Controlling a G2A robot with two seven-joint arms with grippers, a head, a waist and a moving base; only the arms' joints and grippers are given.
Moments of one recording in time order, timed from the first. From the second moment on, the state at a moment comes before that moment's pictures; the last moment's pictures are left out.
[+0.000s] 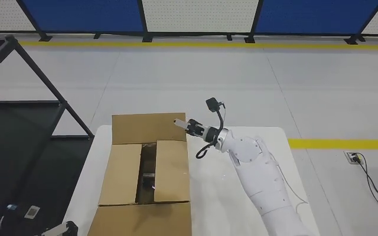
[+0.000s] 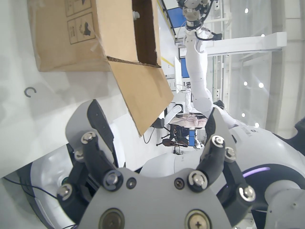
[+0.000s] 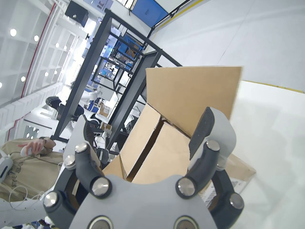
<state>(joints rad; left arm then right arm) 1.69 -0.99 -2.19 -1.69 -0.45 -0.23 -1.41 -0.37 -1.66 1.37 -0.70 -0.39 -0.51 0.72</state>
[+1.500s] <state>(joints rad) 1.66 -0.96 -2.11 -1.72 -0.87 -0.02 -1.32 -0.17 -1.69 1.30 -0.31 -0.11 -0.92 0.90</state>
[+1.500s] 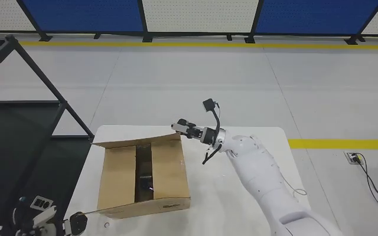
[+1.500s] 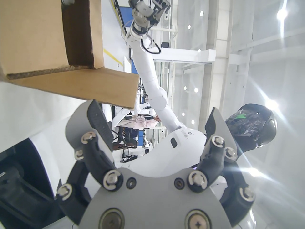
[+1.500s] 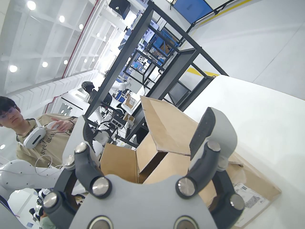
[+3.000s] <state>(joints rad) 1.61 -0.99 -1.98 -1.79 -0.85 -0.11 -1.00 -0.25 -1.59 0.99 -0.60 0.24 -0.65 1.17</state>
